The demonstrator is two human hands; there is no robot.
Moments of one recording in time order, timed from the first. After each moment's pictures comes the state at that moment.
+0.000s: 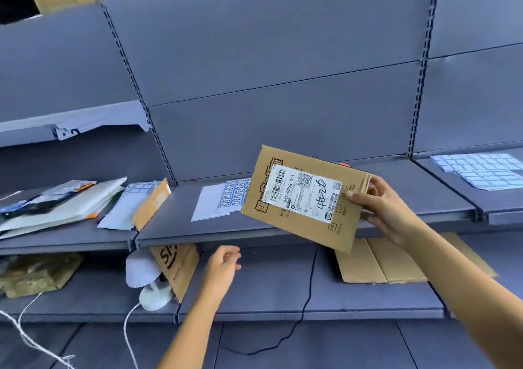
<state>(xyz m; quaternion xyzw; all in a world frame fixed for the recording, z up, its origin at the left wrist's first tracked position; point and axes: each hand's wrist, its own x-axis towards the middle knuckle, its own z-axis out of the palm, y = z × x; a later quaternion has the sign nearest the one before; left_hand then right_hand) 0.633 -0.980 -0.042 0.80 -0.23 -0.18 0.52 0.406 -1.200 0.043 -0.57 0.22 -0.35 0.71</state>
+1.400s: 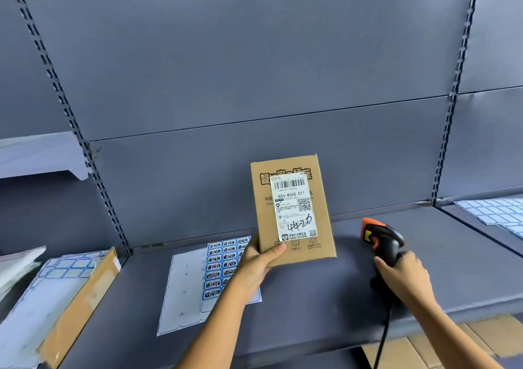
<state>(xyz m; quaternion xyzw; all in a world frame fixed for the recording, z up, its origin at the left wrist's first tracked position) 0.804 -1.209 -0.030 0.50 -0.35 -0.45 0.65 0.554 -1.328 -0.046 -0.63 0.67 -0.28 0.29</state>
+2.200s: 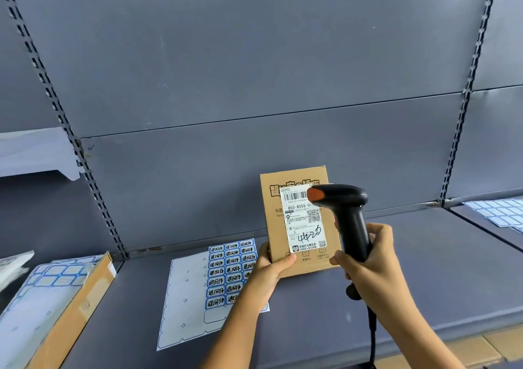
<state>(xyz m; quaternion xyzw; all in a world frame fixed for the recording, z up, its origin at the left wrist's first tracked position) 0.818 -1.236 -0.067 0.48 -0.36 -0.46 0.65 0.609 -1.221 0.046 -0.63 0.38 -0.46 0.50</state>
